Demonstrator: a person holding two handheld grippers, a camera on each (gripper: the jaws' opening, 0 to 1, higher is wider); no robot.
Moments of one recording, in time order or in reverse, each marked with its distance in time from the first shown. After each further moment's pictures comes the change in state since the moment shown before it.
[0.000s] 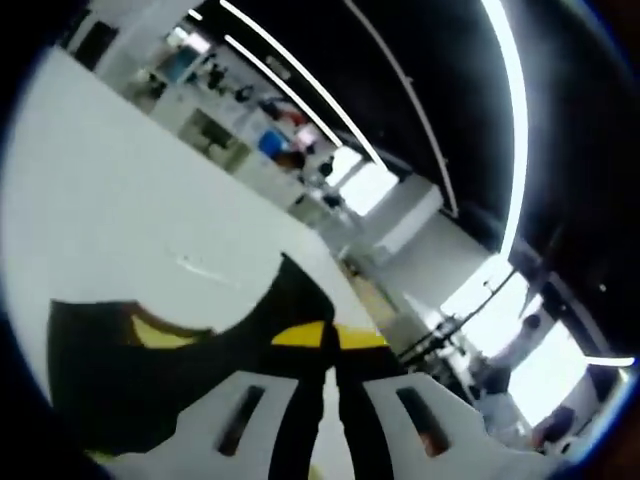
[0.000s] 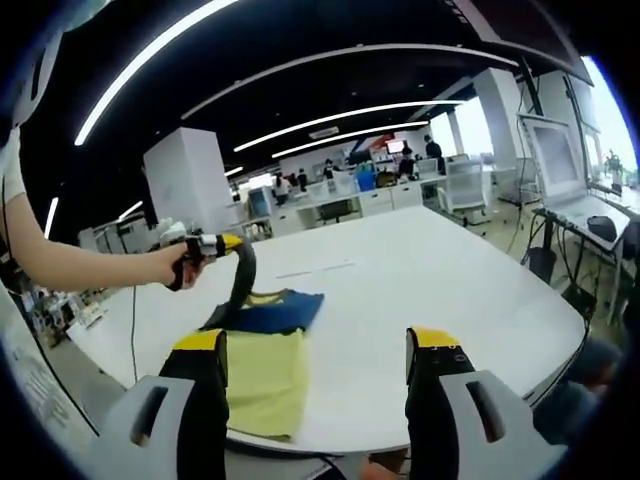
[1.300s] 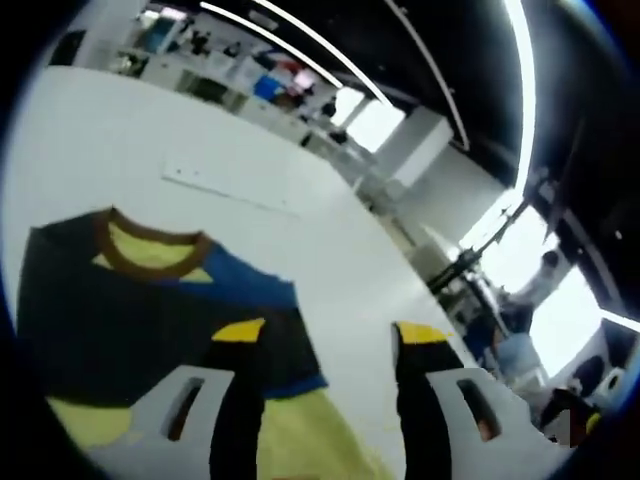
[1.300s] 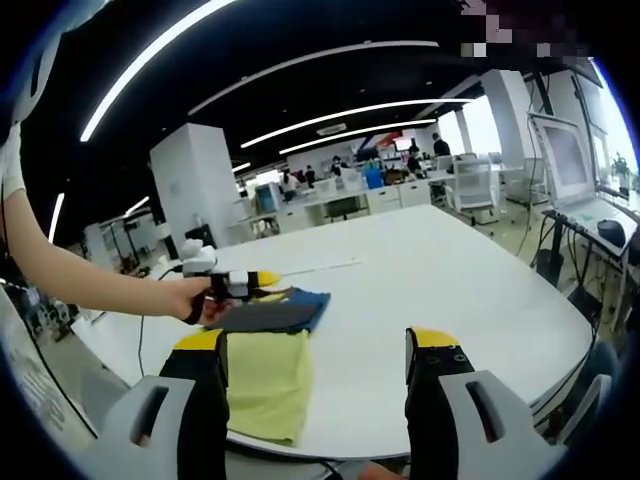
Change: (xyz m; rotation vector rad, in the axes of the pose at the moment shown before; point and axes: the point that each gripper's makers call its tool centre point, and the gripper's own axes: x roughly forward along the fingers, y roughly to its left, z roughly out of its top) left arm 0.006 0.014 -0.110 0.131 0.218 0.080; right arm 0.014 0.007 0.000 -0.015 0.014 0.046
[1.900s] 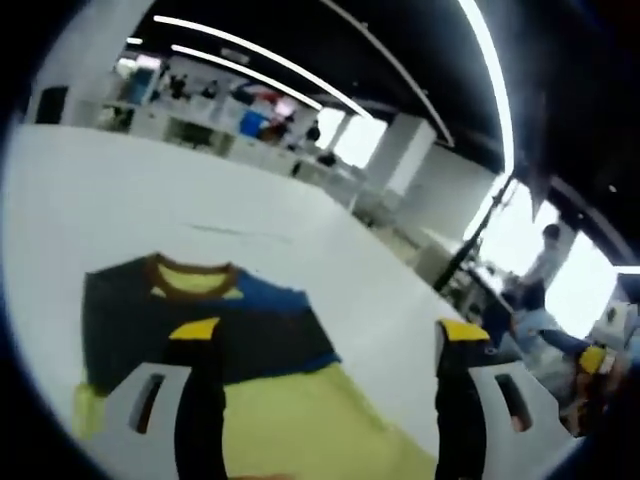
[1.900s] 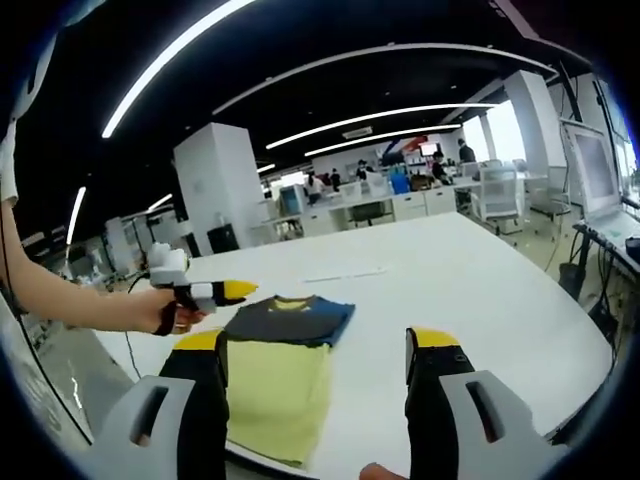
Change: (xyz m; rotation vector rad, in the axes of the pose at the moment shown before) left arm -0.098 0.007 0.012 0.163 -0.125 0.020; right arm 0.037 0.022 0.014 -0.037 -0.021 0.122
